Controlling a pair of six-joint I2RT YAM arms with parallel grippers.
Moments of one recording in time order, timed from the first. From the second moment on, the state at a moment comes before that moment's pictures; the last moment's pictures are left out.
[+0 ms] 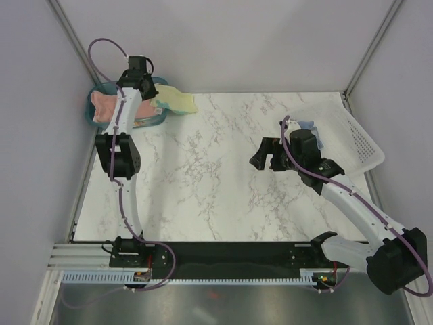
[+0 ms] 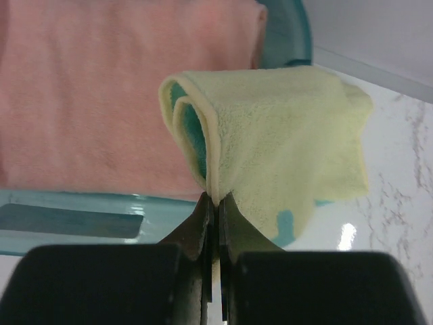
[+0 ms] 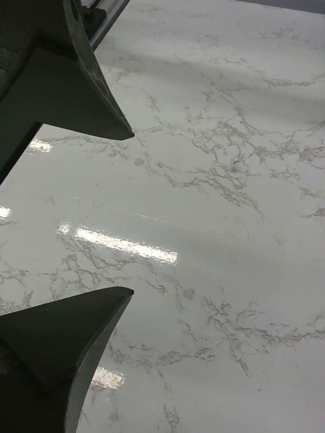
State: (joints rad) left arm -0.04 2.32 2.32 -0.73 -0.13 -0.29; right arm 0.43 1.11 0.87 -0.34 -0.17 0.47
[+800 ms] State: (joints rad) left arm 0.17 2.45 2.36 -0.54 -0.19 -0.19; right arm 0.43 1.20 0.87 -0.33 -0.16 0.44
